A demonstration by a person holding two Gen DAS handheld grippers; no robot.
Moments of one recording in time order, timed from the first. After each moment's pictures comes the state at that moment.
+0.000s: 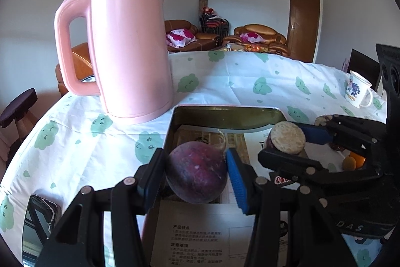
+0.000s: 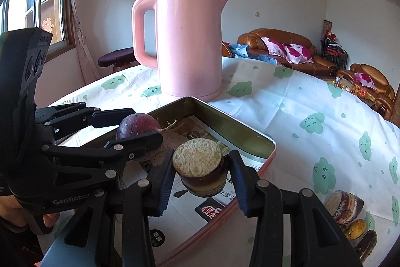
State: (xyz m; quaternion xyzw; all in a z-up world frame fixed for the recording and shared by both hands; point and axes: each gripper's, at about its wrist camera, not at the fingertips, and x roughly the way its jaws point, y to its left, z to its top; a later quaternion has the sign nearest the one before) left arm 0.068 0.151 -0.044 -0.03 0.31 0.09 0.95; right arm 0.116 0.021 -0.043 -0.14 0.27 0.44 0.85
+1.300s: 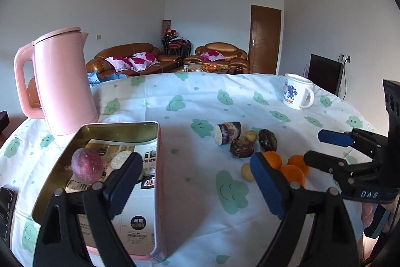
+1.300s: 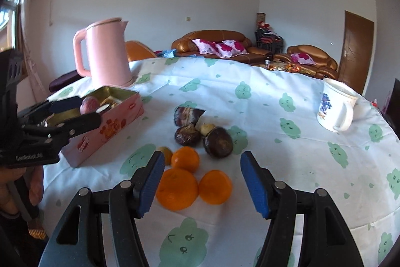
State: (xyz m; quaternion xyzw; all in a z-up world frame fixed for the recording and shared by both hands) left arm 0.043 0.014 -0.023 -0.02 0.24 -0.01 0.97; right arm 0.078 -0.195 -0.032 -0.10 0.26 0.28 0.92
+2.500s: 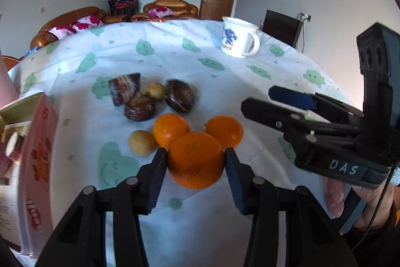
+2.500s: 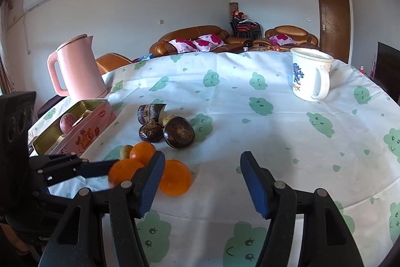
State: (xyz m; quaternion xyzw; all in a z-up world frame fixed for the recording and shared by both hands) left arm 0.073 -0.077 -0.056 -0.01 0.36 -0.16 0.92; right arm 0.099 -0.244 -0.046 -0.01 0.29 0.23 0.93
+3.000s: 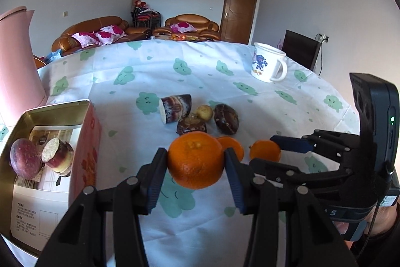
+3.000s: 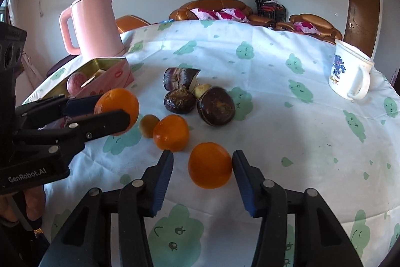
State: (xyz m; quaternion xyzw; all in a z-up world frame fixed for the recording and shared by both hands) left arm 0.077 -0.030 -0.044 -0.03 0.33 -0.10 0.94; right arm 0.108 -0.196 -0.067 -0.09 0.36 0.27 0.89
